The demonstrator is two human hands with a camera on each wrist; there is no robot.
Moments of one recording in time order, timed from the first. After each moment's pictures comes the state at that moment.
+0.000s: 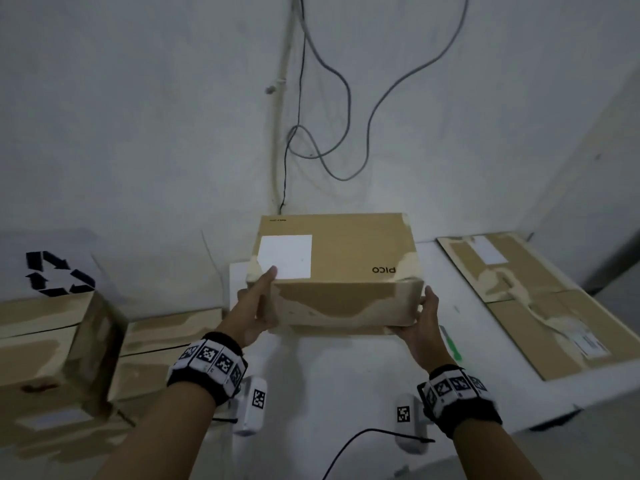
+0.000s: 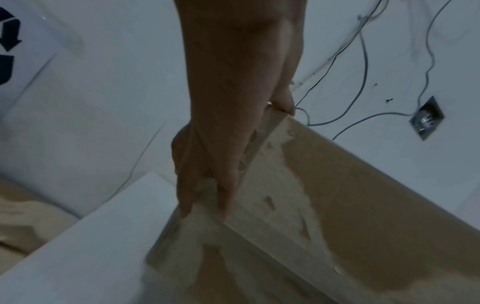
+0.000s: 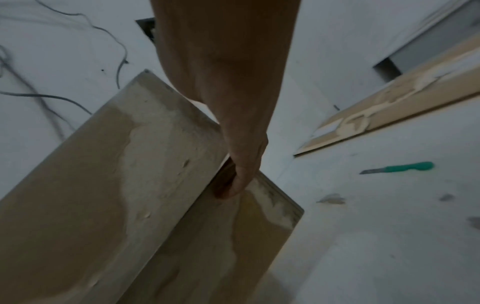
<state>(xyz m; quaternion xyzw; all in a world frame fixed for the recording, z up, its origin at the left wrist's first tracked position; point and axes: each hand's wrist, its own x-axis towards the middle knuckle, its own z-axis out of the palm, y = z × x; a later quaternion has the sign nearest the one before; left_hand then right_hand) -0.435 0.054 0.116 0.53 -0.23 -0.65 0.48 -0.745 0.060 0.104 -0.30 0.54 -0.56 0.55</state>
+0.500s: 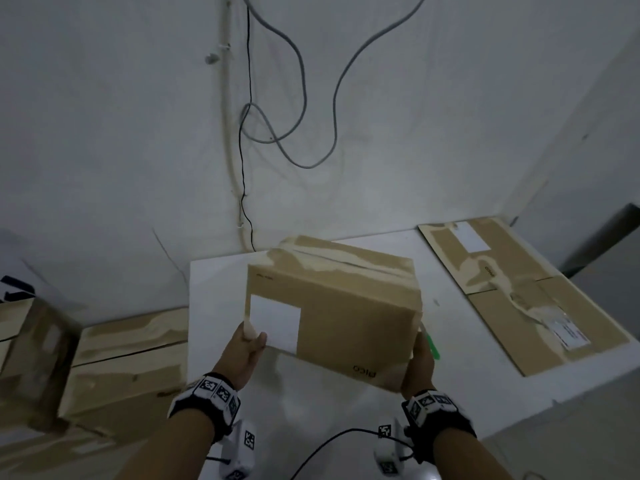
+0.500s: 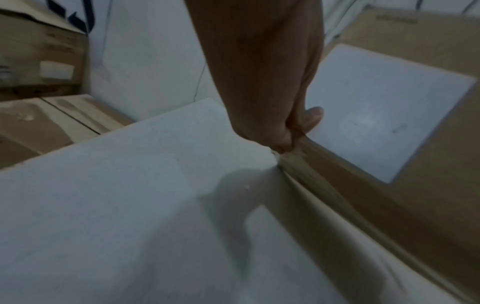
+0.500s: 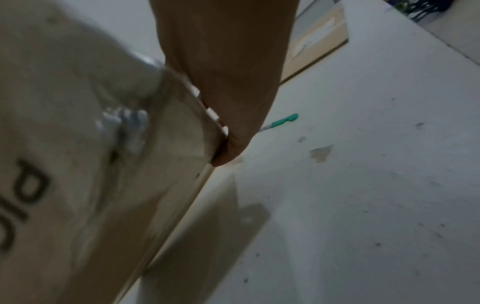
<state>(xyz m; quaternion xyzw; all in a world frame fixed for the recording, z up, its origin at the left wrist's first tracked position) -0.491 0.034 -0.012 0.53 -0.26 -0.66 0.47 -0.811 0.046 0.001 -0.09 0.62 -0.61 0.49</state>
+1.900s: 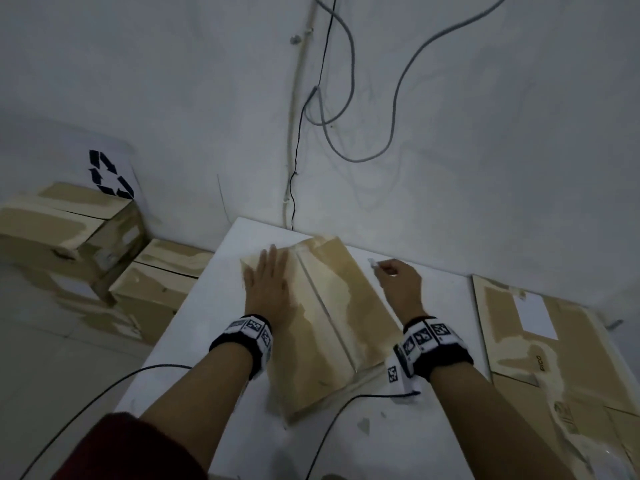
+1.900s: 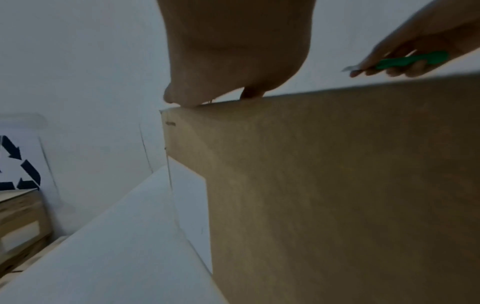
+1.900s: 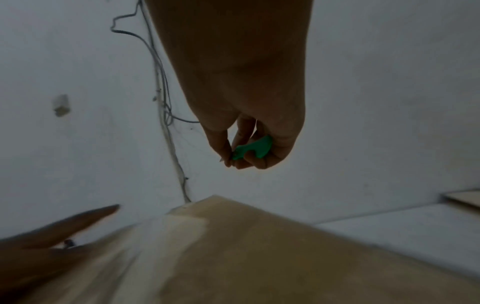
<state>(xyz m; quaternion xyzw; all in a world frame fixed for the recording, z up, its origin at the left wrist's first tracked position) -0.615 0.013 0.039 0.83 -0.51 -0.09 0.21 -0.829 -0.110 0.097 -0.70 0.55 -0.34 0.32</state>
